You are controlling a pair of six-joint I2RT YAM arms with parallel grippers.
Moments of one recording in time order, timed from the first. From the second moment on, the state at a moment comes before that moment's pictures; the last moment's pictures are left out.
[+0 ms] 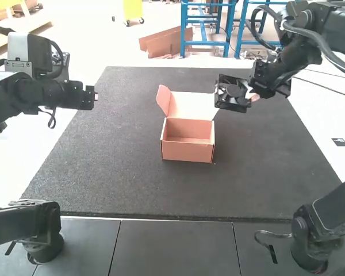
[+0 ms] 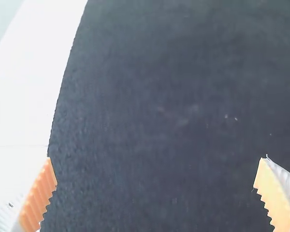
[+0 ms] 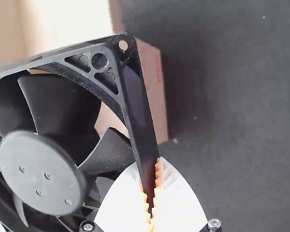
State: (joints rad) left arm -0.05 0.88 0.79 -0.45 -0.07 0.04; right arm 0.26 1.38 1.38 -1.06 -0.23 0.43
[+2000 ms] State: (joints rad) left arm -0.05 0.84 0.77 -0.46 -0.07 0.06; right arm 0.57 2.02 1.63 -0.94 -0.05 0.66
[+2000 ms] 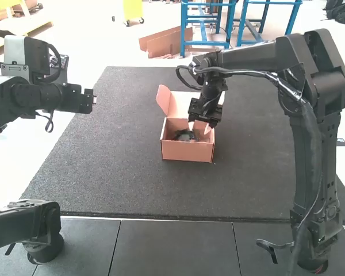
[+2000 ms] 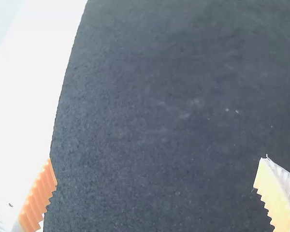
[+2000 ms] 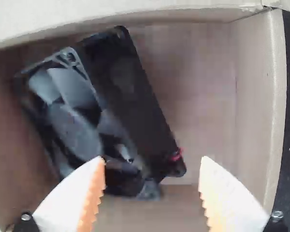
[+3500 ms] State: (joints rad) left arm -0.21 1.59 1.07 -0.14 -0.07 0.01; right arm 0.34 1.79 1.42 -0.48 0.00 0.28
